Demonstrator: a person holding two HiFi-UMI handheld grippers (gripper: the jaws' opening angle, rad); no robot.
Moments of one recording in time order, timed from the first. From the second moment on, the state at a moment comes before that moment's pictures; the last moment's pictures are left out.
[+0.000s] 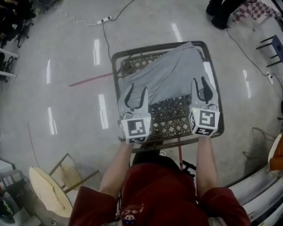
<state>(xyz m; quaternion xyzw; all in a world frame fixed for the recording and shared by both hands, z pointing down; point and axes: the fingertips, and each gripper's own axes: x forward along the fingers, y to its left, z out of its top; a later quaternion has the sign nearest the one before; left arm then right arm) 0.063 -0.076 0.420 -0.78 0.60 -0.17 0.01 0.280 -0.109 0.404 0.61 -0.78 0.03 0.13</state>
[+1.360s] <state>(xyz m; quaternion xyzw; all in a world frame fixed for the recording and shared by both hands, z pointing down) 0.064 0.180 0.301 -0.84 0.54 -0.02 0.06 0.239 0.194 0.316 0.64 -0.77 -0.01 0.02</state>
